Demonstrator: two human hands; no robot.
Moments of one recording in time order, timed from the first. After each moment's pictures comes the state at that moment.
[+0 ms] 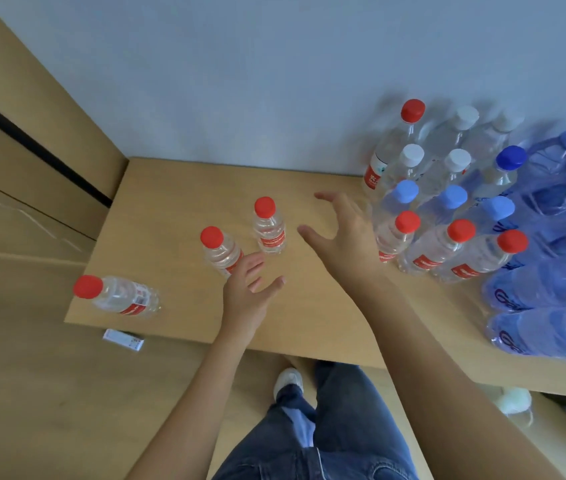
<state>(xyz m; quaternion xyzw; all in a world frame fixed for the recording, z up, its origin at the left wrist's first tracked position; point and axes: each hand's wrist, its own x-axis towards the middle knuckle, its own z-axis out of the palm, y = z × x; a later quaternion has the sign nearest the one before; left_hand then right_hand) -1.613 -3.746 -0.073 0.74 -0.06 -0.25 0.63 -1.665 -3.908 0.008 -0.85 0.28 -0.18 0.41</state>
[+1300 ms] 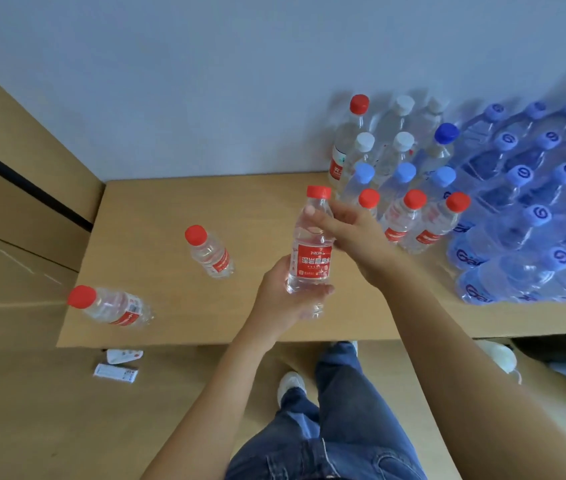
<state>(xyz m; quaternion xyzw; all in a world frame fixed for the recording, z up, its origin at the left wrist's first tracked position) -1.665 -3.761 -0.012 0.69 -0.21 -0.43 0.55 -1.722 -3.916 0.034 -0.64 0.28 -0.11 0.71</state>
